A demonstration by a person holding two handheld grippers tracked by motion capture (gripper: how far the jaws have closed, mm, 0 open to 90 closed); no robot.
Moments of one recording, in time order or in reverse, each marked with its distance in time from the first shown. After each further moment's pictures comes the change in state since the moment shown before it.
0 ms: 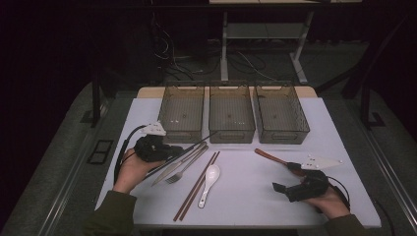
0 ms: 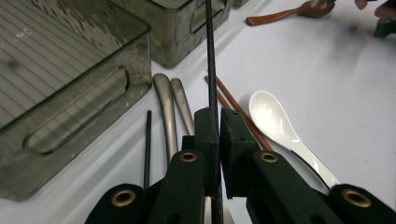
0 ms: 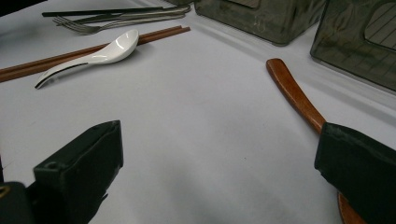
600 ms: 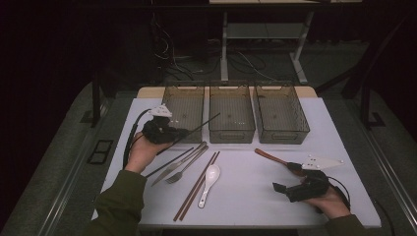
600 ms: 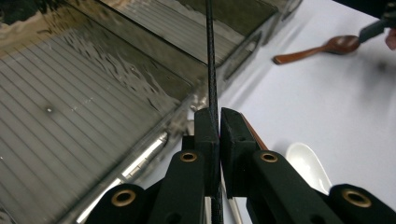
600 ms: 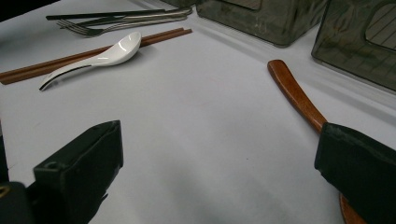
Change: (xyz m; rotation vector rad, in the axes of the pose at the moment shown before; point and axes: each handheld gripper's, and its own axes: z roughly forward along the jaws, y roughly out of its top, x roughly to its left) left arm 0.032 0.036 0.017 -0.048 0.042 -0.022; right arm 0.000 0.000 -0.001 -0.005 0.009 0.005
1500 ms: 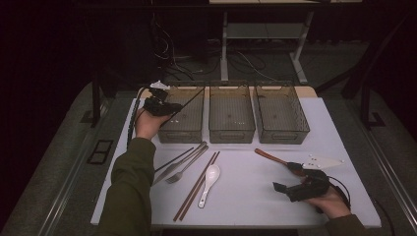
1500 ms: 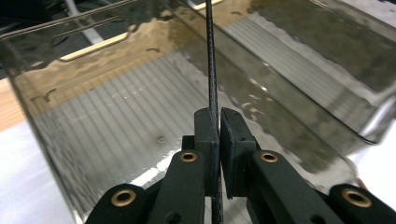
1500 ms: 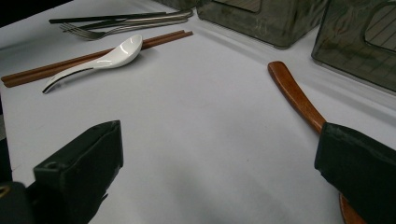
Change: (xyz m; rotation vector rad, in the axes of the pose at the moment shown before) left arm 0.077 0.033 0.025 0.000 0.221 -0.135; right arm -0.001 0.000 -0.001 -0.007 0.006 0.006
